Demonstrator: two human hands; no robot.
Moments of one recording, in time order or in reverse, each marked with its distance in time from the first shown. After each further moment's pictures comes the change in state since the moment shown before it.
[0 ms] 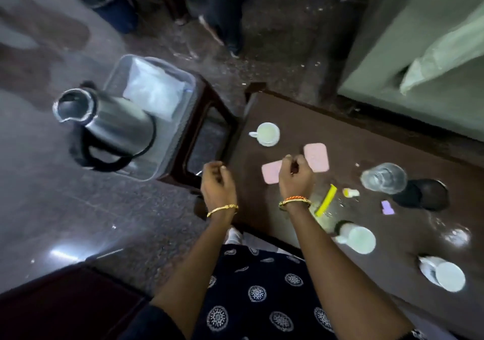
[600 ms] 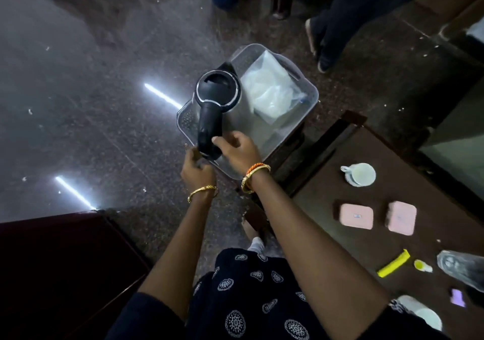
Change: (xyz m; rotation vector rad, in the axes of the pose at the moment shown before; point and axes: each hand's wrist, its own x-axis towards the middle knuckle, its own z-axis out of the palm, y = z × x) left_hand 0.175 -0.076 -0.182 -0.040 0.301 -0.230; right_hand -0.142 -0.182 0.245 0.025 -1.015 -0.022
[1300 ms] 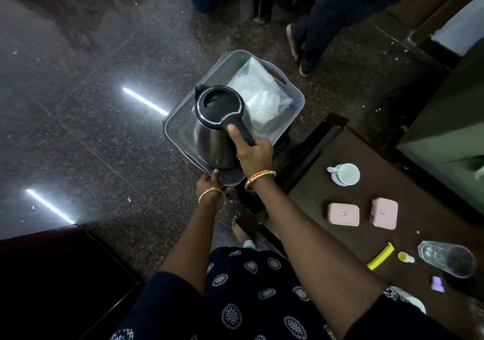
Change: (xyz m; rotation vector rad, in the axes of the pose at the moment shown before) left_hand 0.003 -0.039 0.047 -0.355 -0.349 -0.681; right_hand 0.002 0.004 -0.025 0.098 0.361 -0.110
